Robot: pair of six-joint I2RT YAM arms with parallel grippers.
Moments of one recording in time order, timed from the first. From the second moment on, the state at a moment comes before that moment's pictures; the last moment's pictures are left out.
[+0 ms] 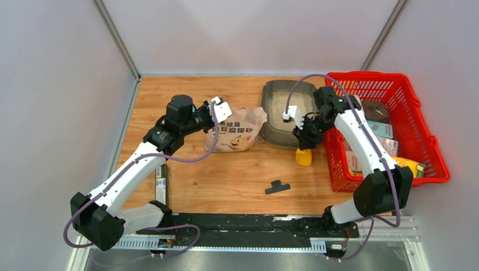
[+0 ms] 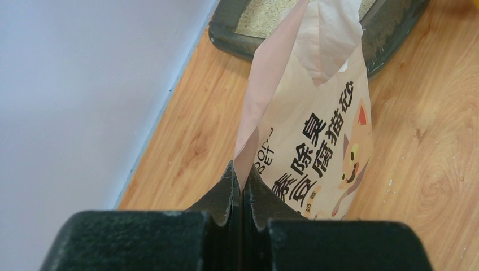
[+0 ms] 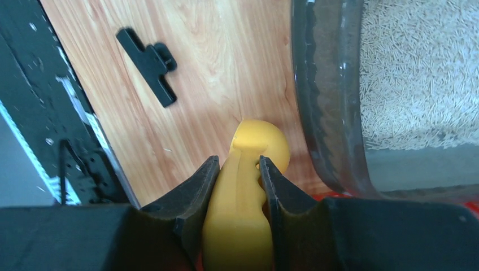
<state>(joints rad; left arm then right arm) -0.53 1.15 1.05 -0.23 0.33 0.66 0.20 1.45 1.39 -1.28 -0.52 -0.97</state>
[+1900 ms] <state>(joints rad) -0.53 1.10 1.03 -0.27 0.32 0.61 0.43 1.72 1.62 -0.71 -0.46 0.13</state>
